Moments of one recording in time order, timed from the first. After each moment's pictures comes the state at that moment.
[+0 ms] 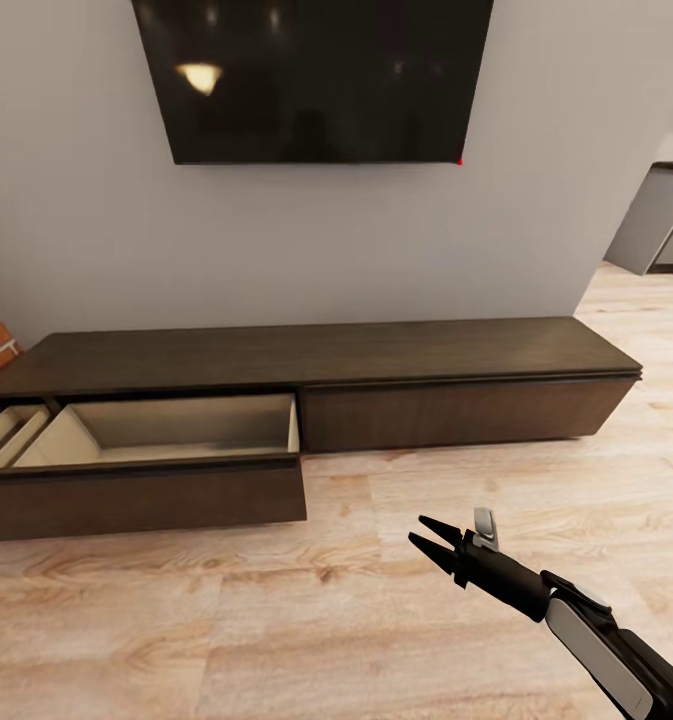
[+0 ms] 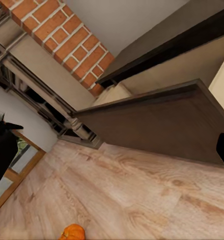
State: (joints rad) left arm -0.35 1.09 0.33 -0.59 0.64 0.75 -0.63; right arm -0.35 -0.44 0.44 -1.19 -1.00 0.11 0.87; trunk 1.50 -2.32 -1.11
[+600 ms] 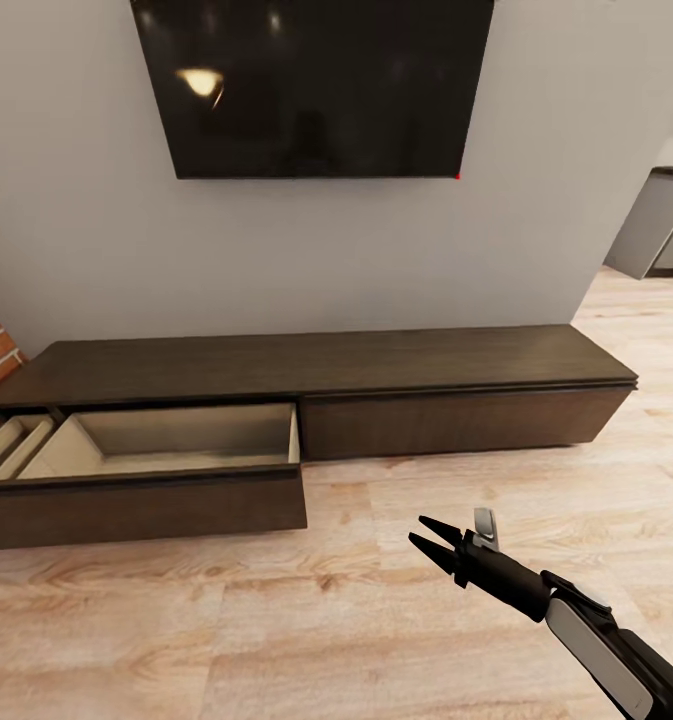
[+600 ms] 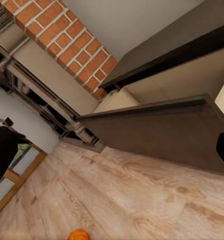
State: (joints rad) left arm -0.35 1.01 0.27 -0.71 0.23 0.75 -1.19; right arm -0.35 -0.44 0.44 -1.19 -1.00 0.11 0.87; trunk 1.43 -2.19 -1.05
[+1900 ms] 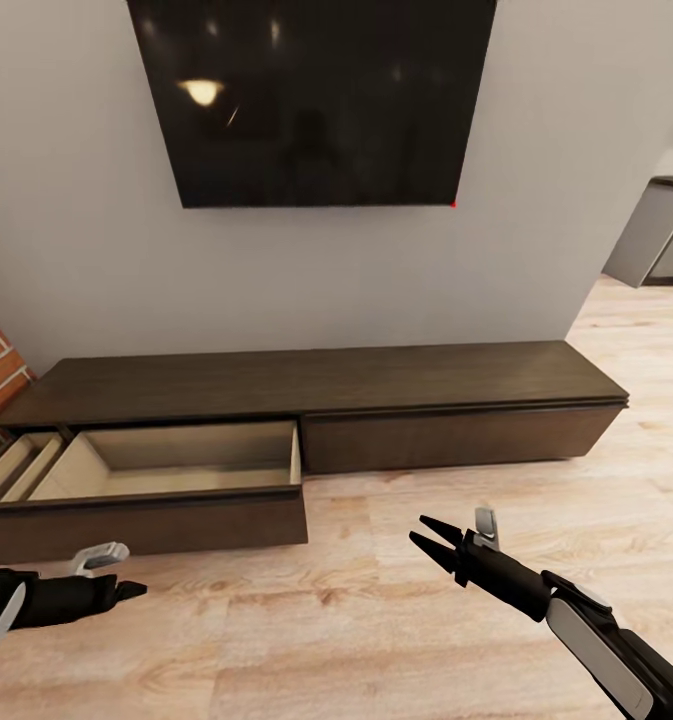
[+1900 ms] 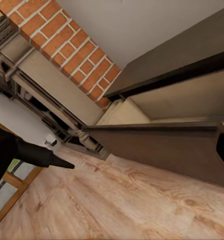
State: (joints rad) left arm -0.35 0.43 0.19 -1.12 0.11 0.97 -0.61; right arm -0.35 -0.44 0.44 -1.19 -1.01 0.12 0.86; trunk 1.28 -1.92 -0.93
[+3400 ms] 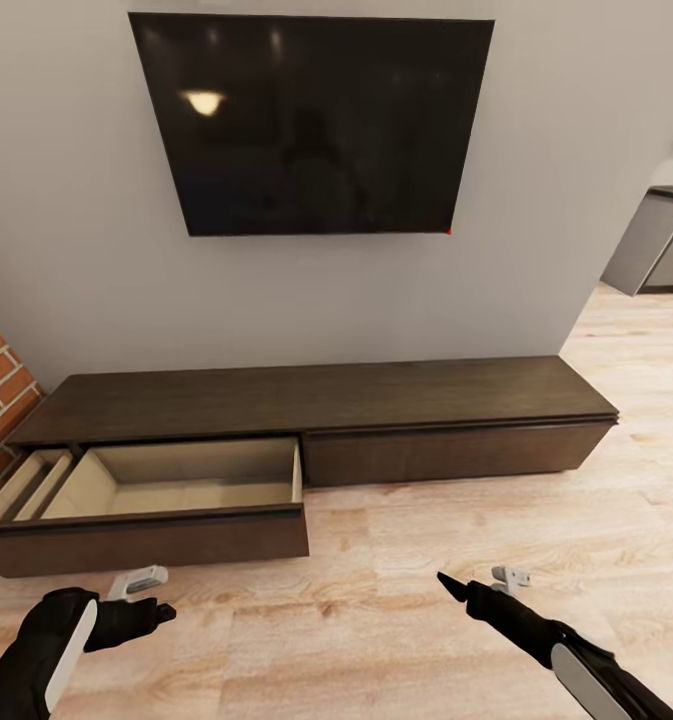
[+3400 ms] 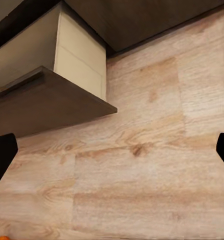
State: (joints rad) left arm -0.34 0.21 0.20 -1.05 0.11 0.93 -0.22; right arm -0.35 -0.38 0.43 -0.84 -0.93 0.12 0.40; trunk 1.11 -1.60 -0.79
